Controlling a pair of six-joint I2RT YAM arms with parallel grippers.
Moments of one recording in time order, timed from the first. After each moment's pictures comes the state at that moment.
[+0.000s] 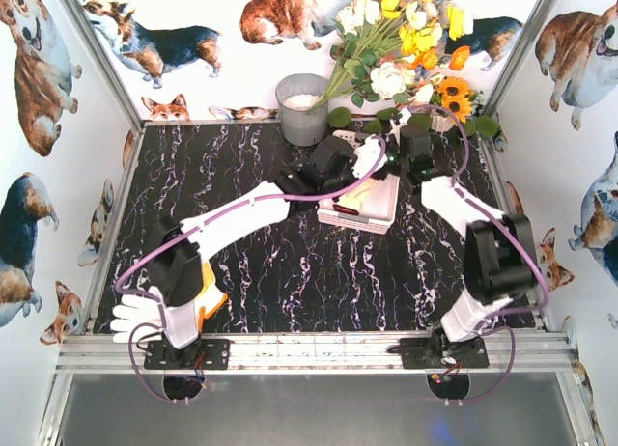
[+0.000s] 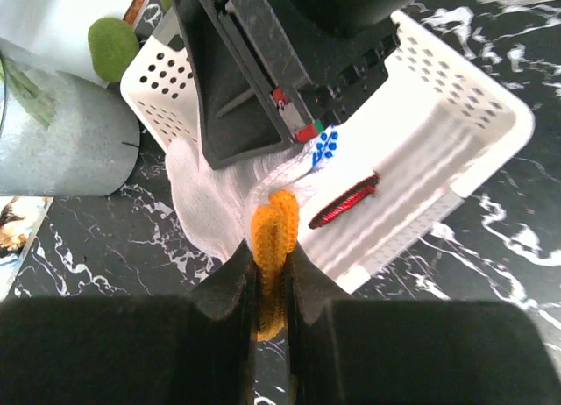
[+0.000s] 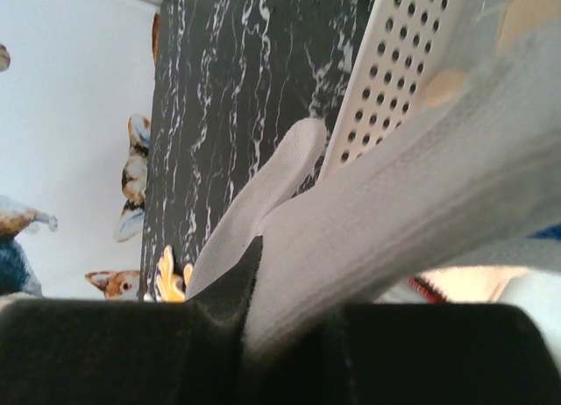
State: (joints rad) left arm -0.87 1.81 1.62 -0.36 -0.15 0.33; right arm 0.23 1.62 1.12 0.05 -0.46 0.76
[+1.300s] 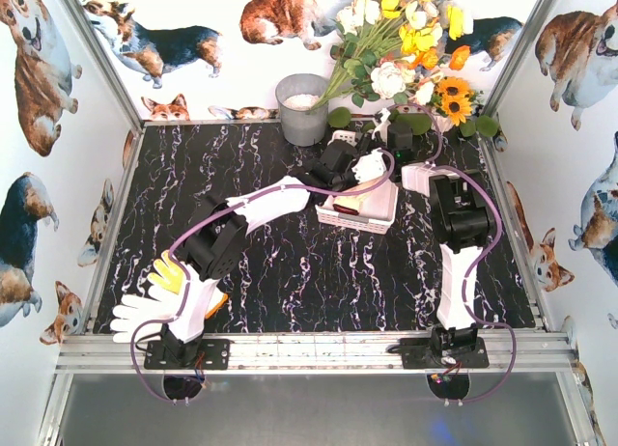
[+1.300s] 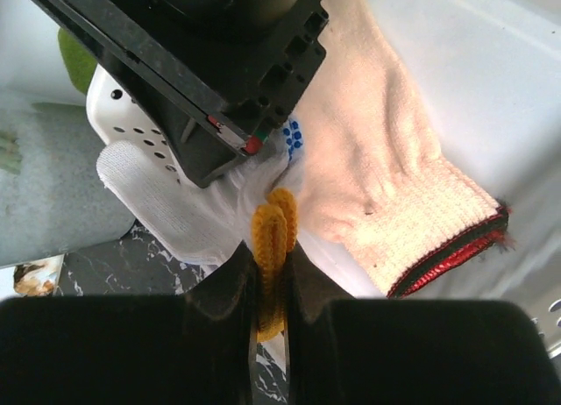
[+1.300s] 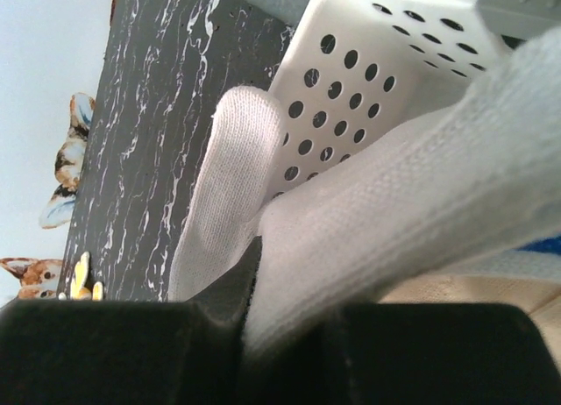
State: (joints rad) left arm -0.77 2.14 1.71 -0.18 -0.11 0.58; right arm 0.16 2.15 1.41 0.31 -0.63 0.59
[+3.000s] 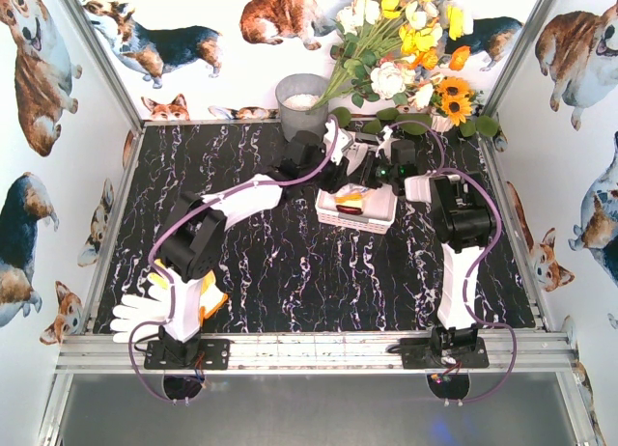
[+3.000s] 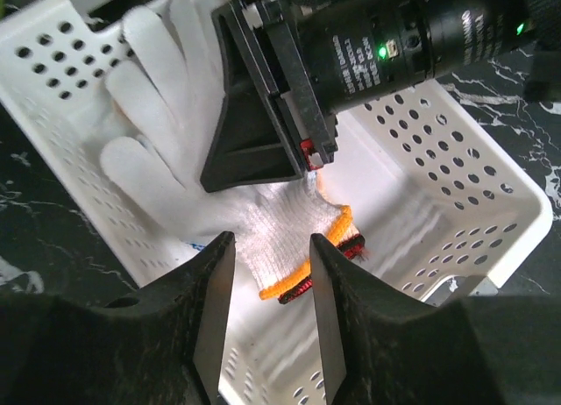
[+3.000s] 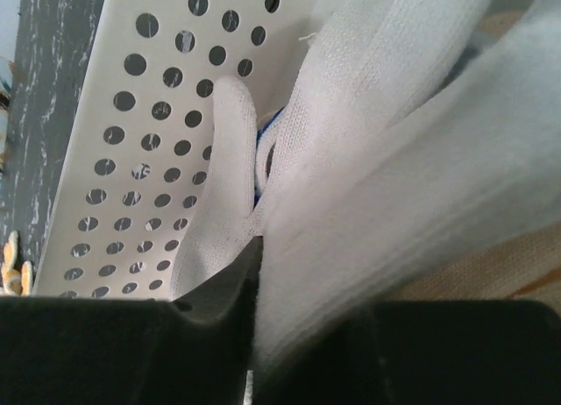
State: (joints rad) left arm -0.63 2.01 1.49 0.08 0.30 0.02; right arm 0.14 2.15 1.26 0.35 -0.60 0.48
